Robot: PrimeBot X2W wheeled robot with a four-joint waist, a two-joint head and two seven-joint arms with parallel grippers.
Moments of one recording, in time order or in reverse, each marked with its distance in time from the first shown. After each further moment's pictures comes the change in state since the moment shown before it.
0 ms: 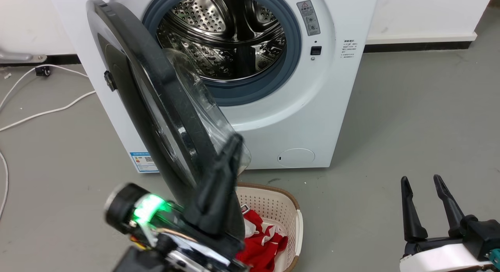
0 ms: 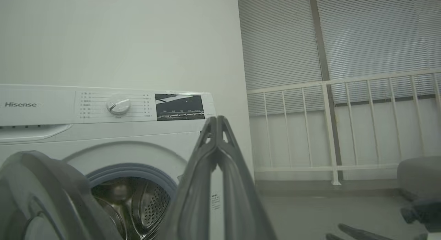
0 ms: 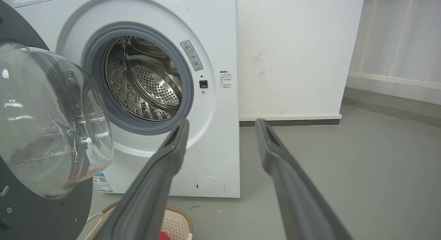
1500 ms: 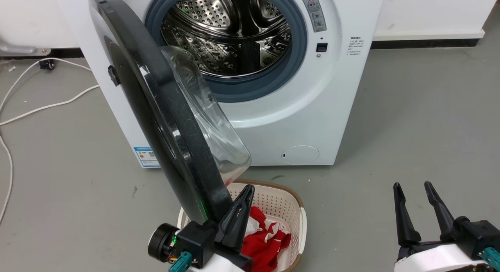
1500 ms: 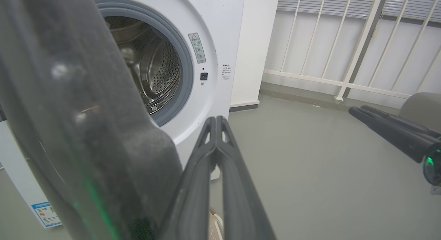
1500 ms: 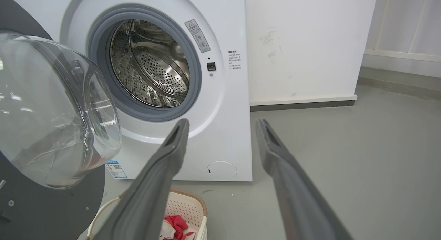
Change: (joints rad) left arm 0.037 0.012 -0.077 0.485 -0.093 0.094 0.084; right arm 0.000 0.000 0.021 0.038 0.047 0.000 0.026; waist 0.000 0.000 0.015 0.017
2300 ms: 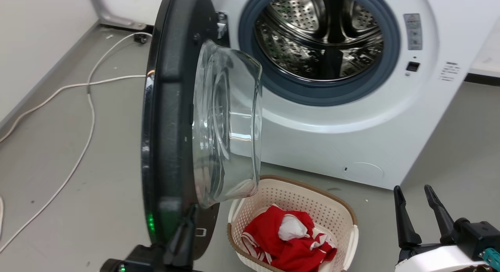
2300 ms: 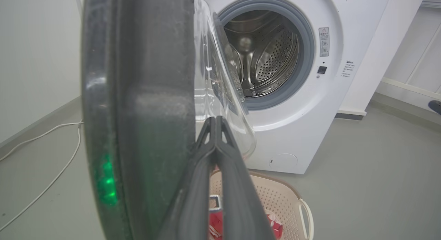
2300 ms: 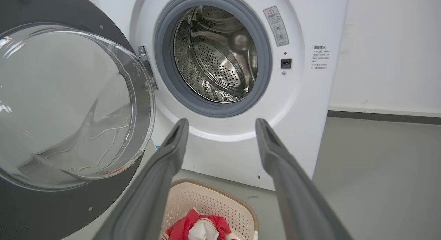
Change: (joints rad) left arm 0.179 0.075 0.101 -0.160 -0.017 0.132 0.056; right arm 0.009 0.001 -0.006 0.002 0.017 0.000 0.018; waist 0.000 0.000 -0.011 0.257
